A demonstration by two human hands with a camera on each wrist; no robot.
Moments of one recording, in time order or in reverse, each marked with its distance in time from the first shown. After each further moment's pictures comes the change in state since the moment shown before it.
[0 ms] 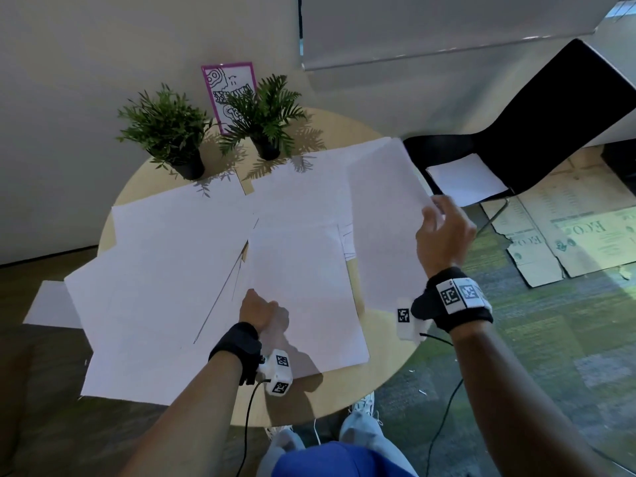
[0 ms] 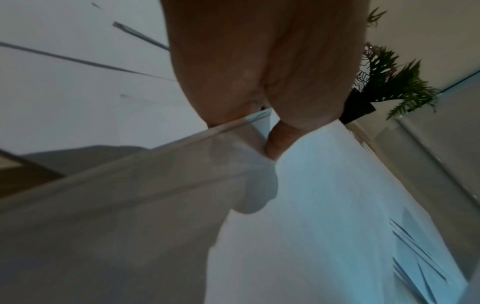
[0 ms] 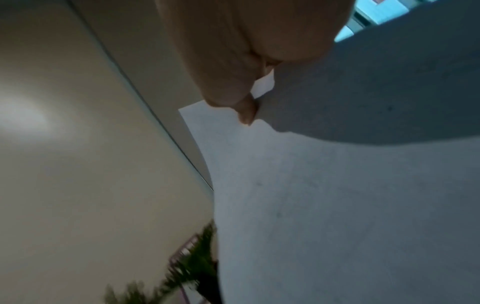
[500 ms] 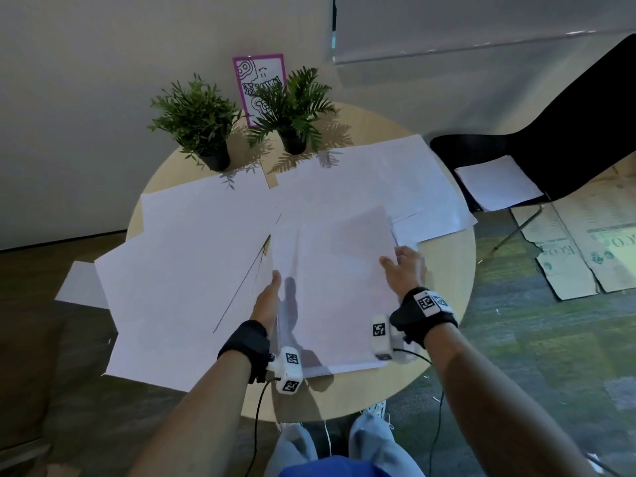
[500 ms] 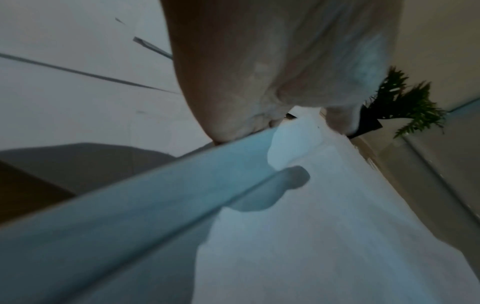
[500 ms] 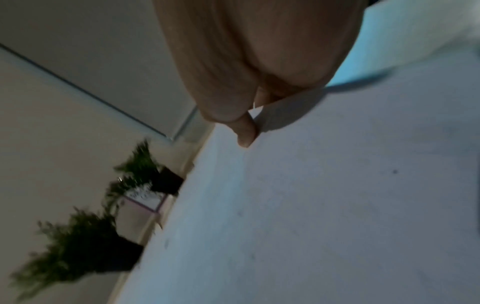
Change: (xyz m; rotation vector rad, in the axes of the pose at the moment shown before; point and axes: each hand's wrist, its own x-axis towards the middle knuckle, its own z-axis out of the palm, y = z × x) left_hand -0.003 -0.009 -0.009 -0.656 -0.138 -0.151; right_hand -0.065 0.027 0.090 -0.018 -0.588 0.467
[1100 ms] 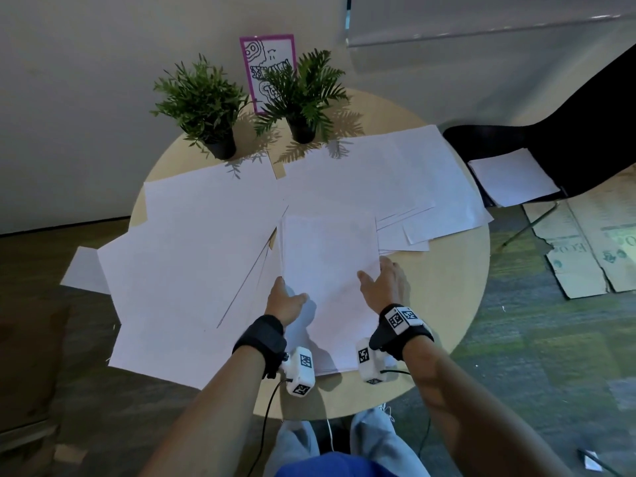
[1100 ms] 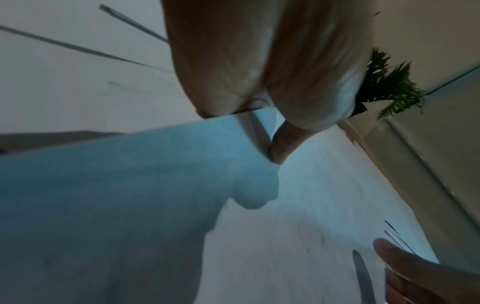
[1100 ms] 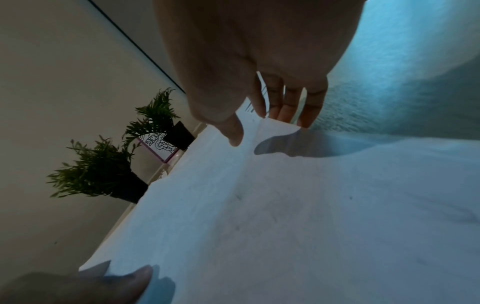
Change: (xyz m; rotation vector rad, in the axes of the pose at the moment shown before) left_hand 0.010 -0.011 0.010 0.407 0.066 0.183; right_hand -0.035 0.000 0.054 -0.231 -0.102 -0.027
